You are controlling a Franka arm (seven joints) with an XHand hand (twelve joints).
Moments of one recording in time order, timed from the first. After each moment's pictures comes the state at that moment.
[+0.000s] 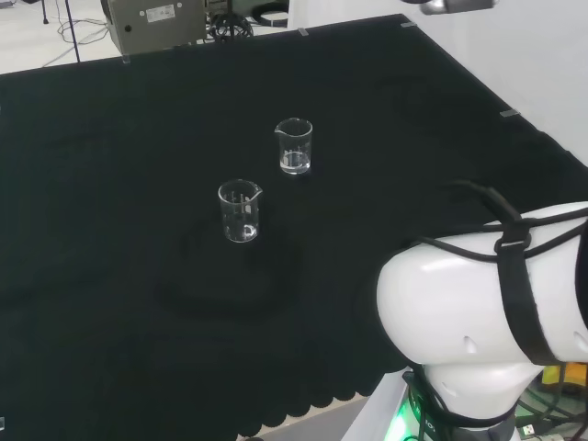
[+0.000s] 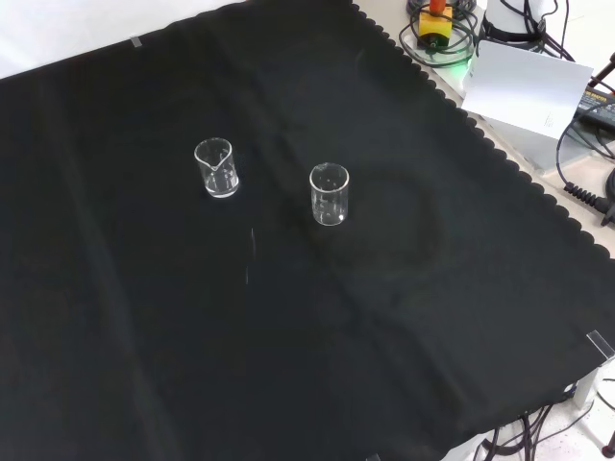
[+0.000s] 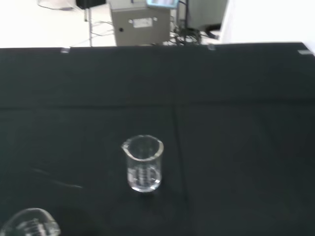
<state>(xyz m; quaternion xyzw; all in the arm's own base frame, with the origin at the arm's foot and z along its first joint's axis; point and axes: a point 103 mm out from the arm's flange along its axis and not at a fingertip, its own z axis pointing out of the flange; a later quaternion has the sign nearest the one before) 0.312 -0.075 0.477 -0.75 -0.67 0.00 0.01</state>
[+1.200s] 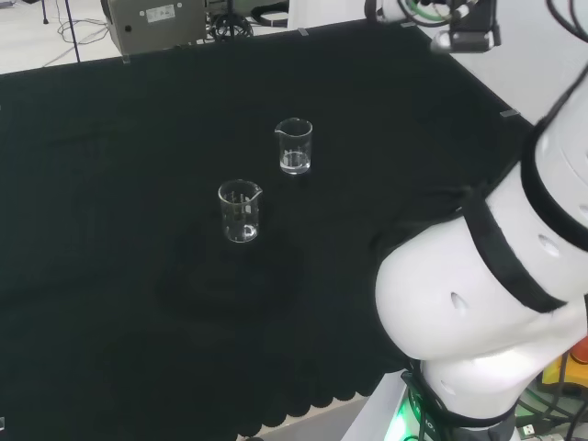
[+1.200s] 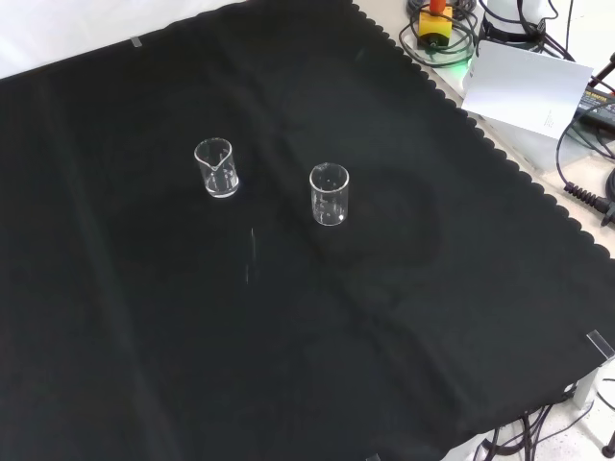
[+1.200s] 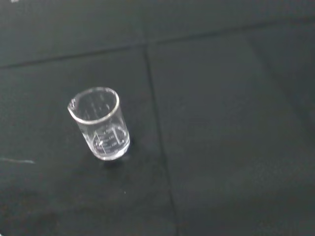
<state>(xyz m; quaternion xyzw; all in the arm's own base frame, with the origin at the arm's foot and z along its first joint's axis) 0.406 -0.153 0.353 -0.76 -0.64 0.02 0.12</state>
